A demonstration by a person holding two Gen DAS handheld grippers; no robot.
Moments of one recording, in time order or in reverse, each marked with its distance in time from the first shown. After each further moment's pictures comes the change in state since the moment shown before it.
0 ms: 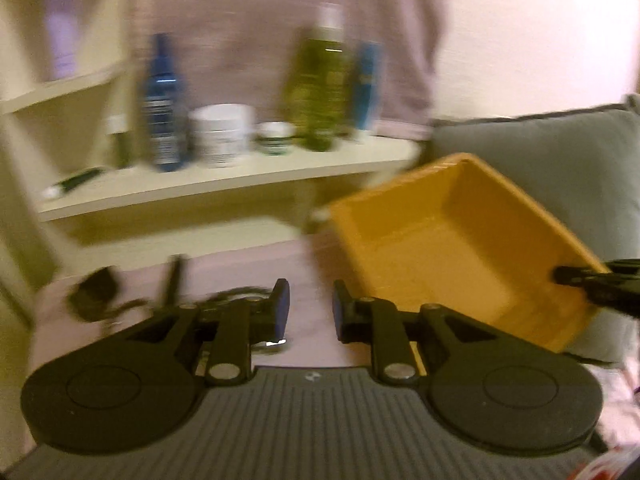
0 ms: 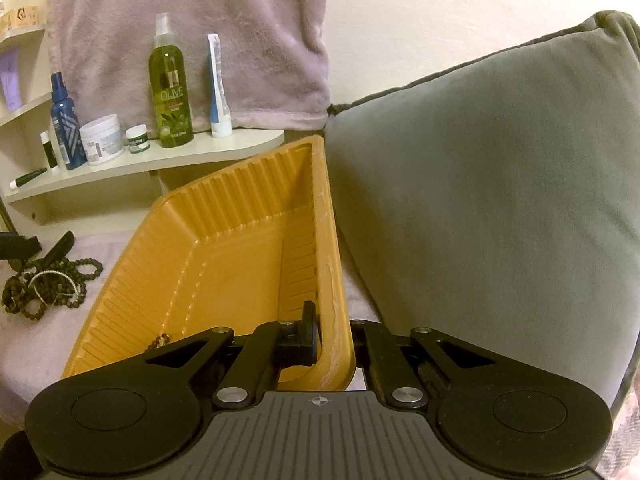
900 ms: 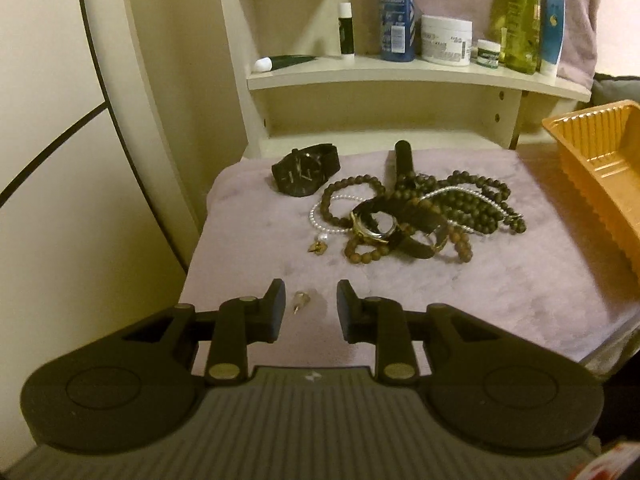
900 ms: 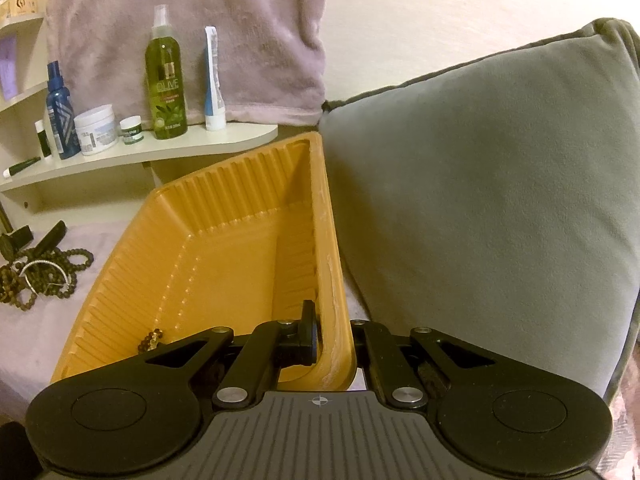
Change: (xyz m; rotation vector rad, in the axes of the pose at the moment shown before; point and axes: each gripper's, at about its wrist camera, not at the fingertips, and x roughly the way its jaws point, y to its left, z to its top) left arm -0.003 0.114 -0.099 -0.103 0.094 0.345; right arm 0.003 -0.002 0.002 -0.026 0.014 -0.020
